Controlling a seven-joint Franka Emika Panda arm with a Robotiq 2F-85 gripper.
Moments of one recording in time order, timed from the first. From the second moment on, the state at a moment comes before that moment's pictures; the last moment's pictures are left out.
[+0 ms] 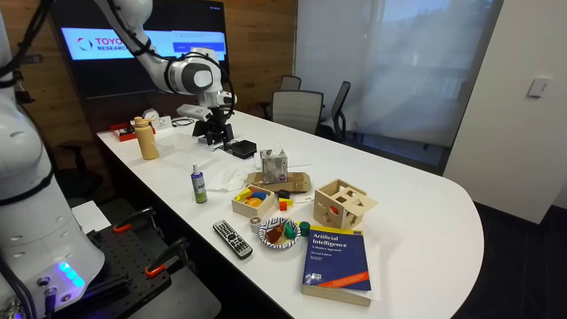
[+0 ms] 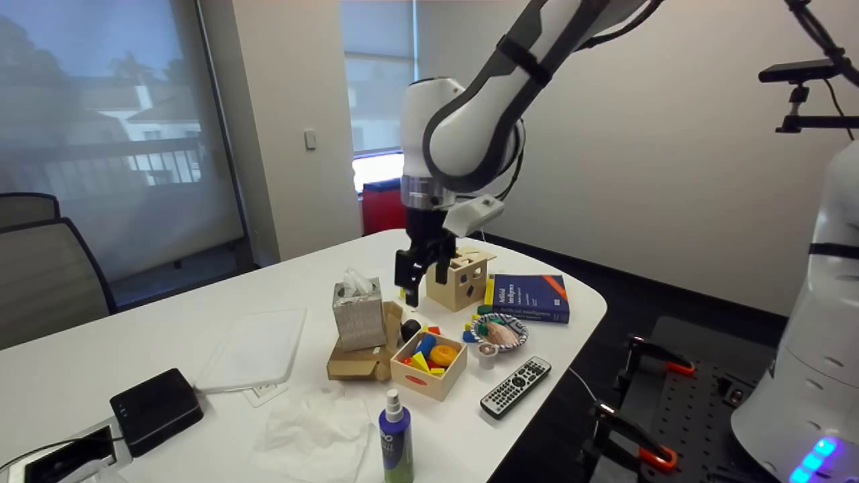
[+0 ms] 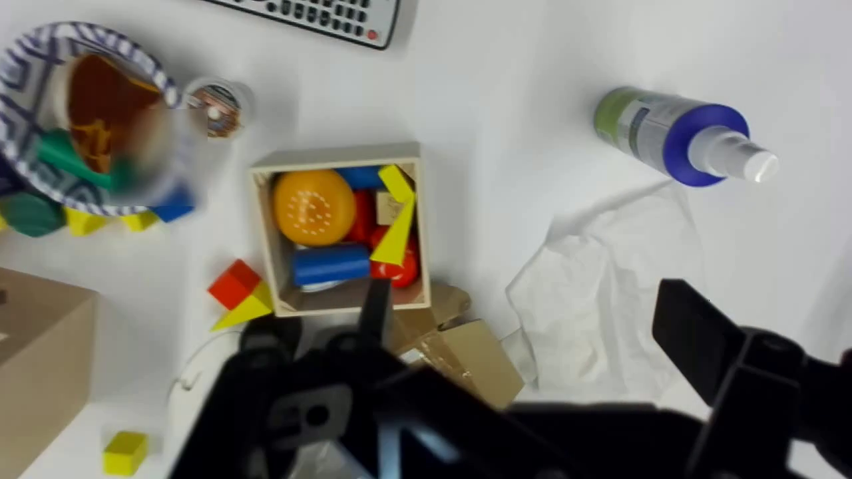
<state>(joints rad) 0.10 0.19 0.12 -2.34 -0.03 2.58 0.12</state>
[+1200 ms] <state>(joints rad) 0.31 0.60 0.17 -2.07 0.13 2.62 0.42</state>
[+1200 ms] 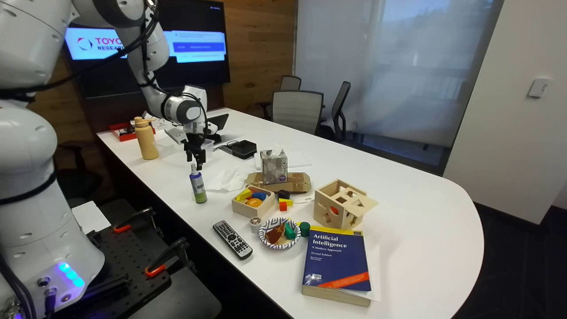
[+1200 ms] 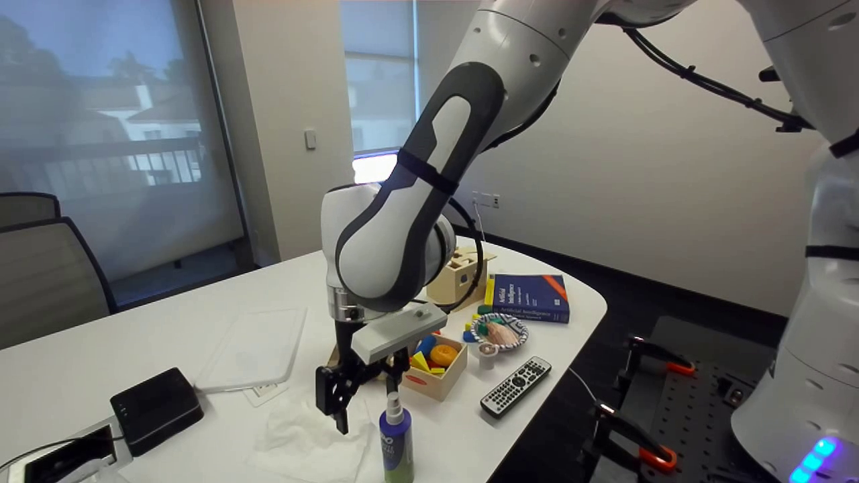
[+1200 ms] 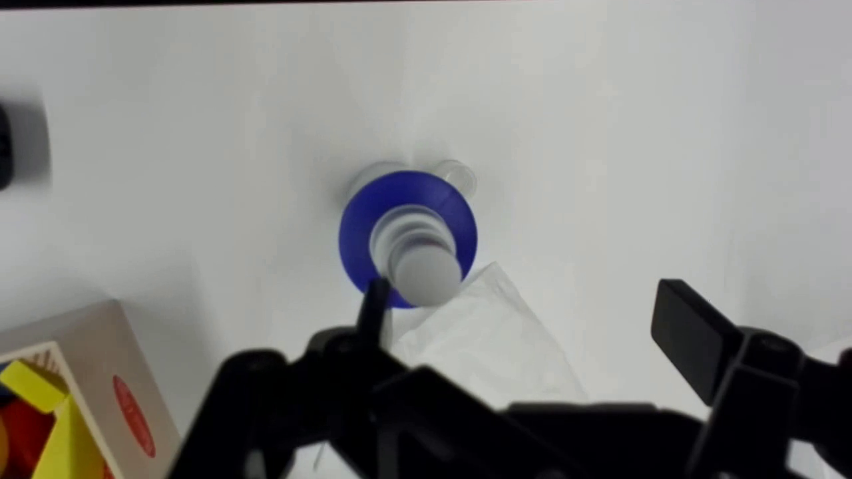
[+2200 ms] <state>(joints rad) 0.45 0.57 0.00 -2.11 0.08 2.53 0.88</state>
